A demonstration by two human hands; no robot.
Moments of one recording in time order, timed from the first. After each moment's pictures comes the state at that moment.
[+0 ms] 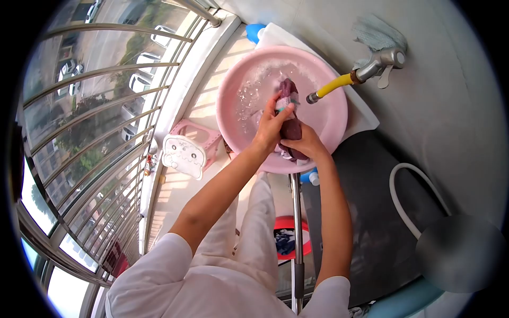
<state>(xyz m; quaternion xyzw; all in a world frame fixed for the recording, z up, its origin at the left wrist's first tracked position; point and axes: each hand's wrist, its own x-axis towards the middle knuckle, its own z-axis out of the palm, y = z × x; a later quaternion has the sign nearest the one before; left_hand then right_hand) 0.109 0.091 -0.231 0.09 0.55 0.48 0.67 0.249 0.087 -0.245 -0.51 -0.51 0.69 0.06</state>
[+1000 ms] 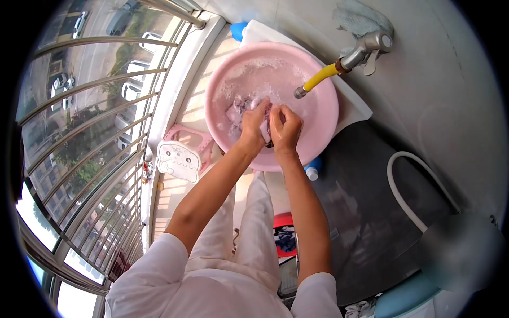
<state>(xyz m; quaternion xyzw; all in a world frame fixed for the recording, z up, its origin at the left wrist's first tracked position) 0.100 0.094 -0.239 -0.12 0.56 0.44 0.69 0.183 0.089 -0.228 -0.70 -0.49 0.39 0.34</state>
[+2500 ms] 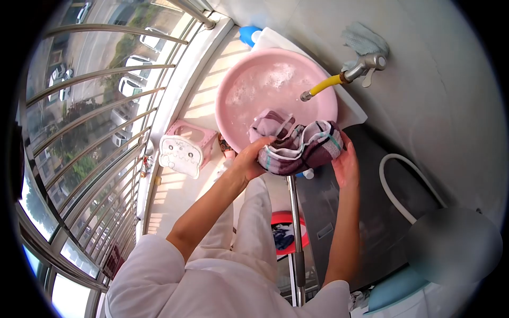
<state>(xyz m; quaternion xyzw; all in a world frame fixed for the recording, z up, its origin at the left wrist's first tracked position) 0.068 0.030 -0.160 -0.24 0.33 0.37 0.84 0.326 0.056 -0.137 -0.50 -0.11 0.75 0.42</state>
